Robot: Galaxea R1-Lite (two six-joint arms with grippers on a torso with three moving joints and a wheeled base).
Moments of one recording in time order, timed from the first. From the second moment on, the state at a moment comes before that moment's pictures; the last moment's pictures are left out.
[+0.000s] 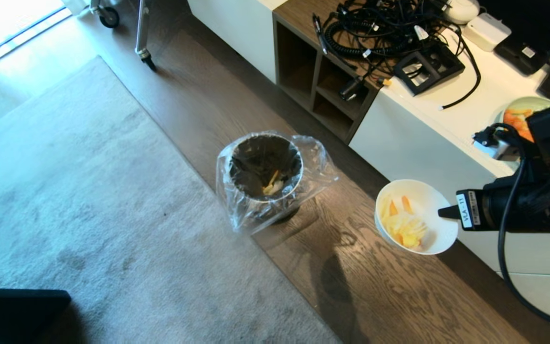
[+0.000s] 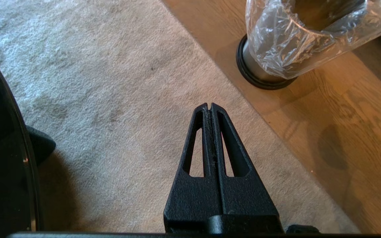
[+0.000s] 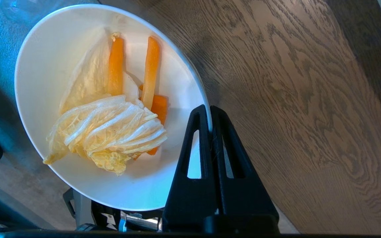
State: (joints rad) left arm 0.00 0.00 0.00 -0.01 0.01 -0.10; right arm 0.33 1.44 -1.04 0.29 0.00 0.20
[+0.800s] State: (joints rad) left arm 0.00 0.00 0.00 -0.01 0.01 -0.10; right arm 0.45 1.52 -1.29 0.32 -0.03 0.17
